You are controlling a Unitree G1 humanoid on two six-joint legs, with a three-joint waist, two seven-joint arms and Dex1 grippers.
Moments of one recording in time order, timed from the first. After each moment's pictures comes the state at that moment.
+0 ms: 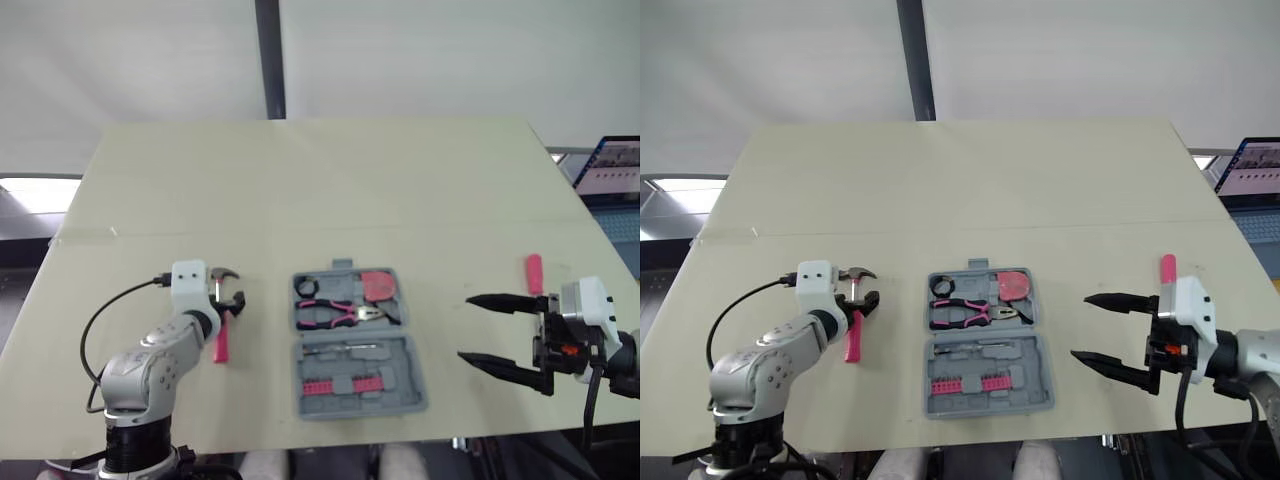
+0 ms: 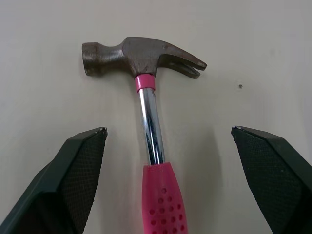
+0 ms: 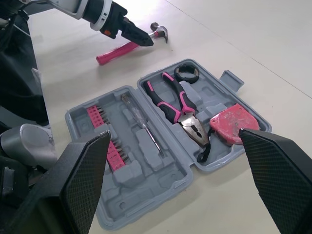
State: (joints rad) left arm -0.22 0.27 0.22 -0.36 -0.40 1.14 0.19; right arm 0.21 -0.91 -0.44 -0.43 0.69 0.37 1.21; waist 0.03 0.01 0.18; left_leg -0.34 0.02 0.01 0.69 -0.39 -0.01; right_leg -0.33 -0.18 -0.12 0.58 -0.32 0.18
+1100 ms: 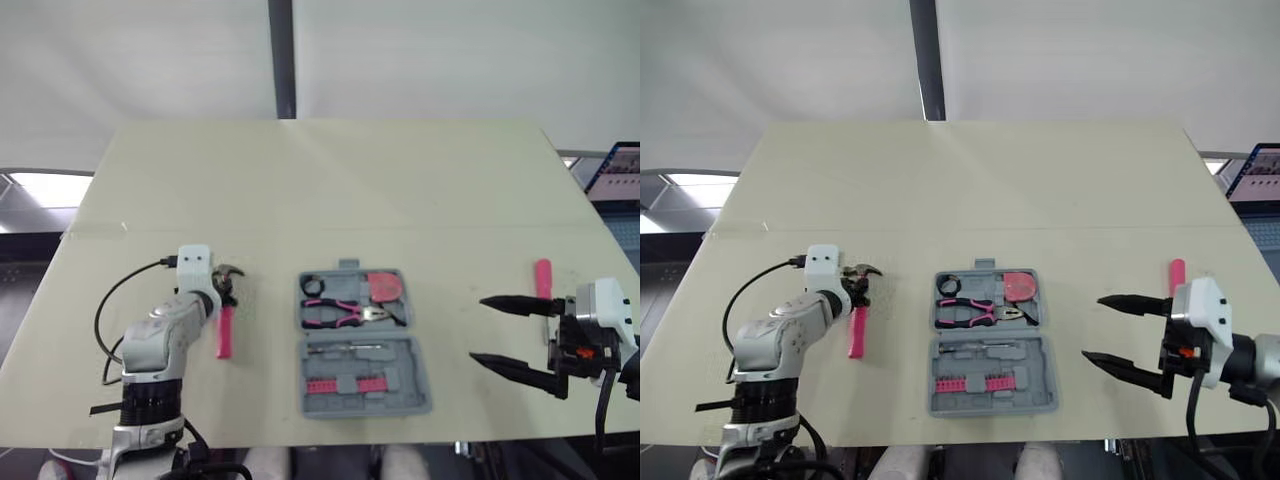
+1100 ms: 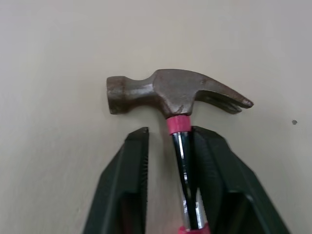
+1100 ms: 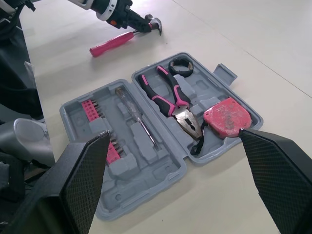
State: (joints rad) left arm -0.37 0.26 0.20 -0.10 -0.23 1.03 0.07; right arm 0.26 -0.92 -0.52 -0.45 0.68 0.39 1.21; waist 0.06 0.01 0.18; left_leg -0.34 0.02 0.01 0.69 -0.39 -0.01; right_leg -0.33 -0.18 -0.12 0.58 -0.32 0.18
